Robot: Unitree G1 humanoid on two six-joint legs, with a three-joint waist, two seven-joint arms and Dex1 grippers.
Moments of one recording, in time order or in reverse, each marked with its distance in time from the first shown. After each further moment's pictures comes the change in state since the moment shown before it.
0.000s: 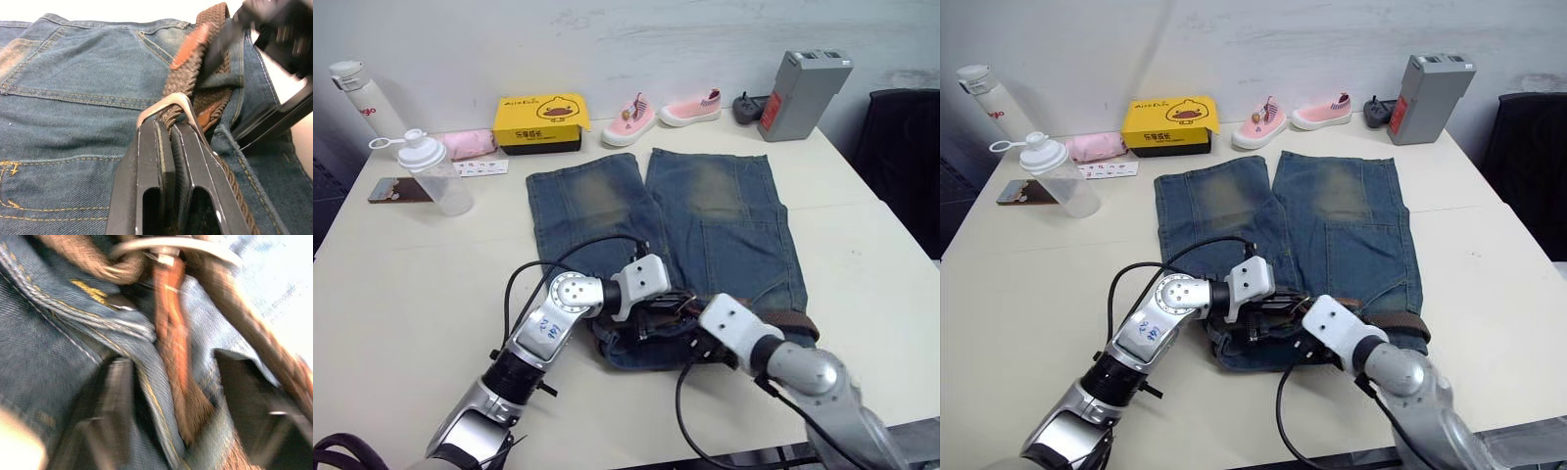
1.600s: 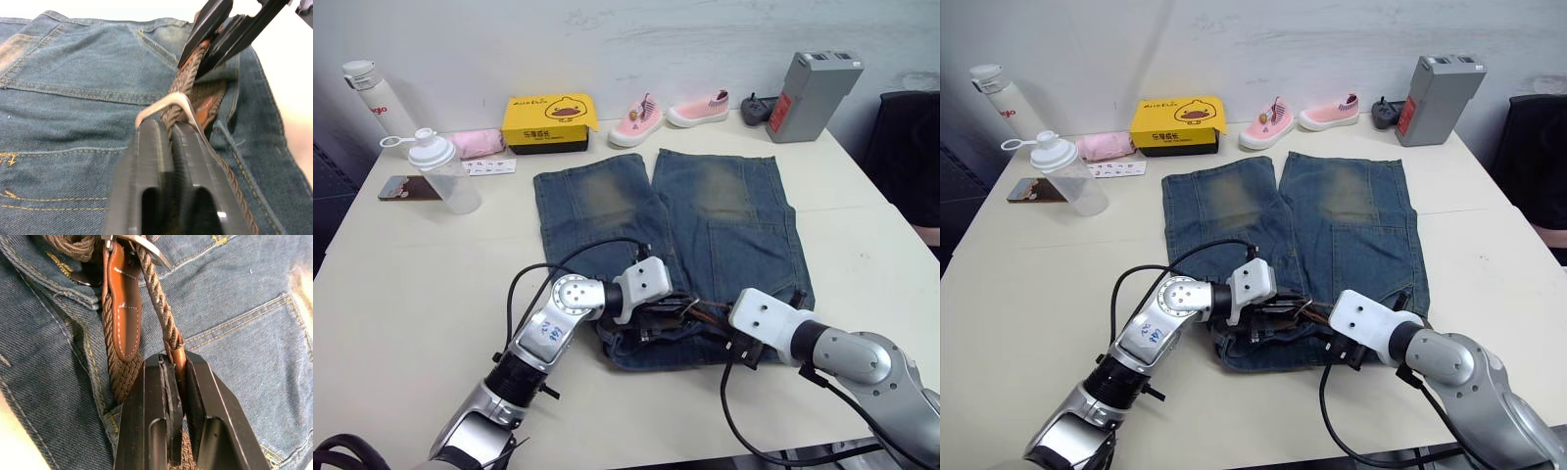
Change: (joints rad) left arm 0.014 -0.025 0.034 -0.005 -0.043 0.031 -0.021; right arm 0.007 -0.348 -0.104 0.028 0.218 -0.213 -0.055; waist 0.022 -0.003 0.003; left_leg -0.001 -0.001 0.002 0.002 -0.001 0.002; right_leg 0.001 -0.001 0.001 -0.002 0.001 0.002
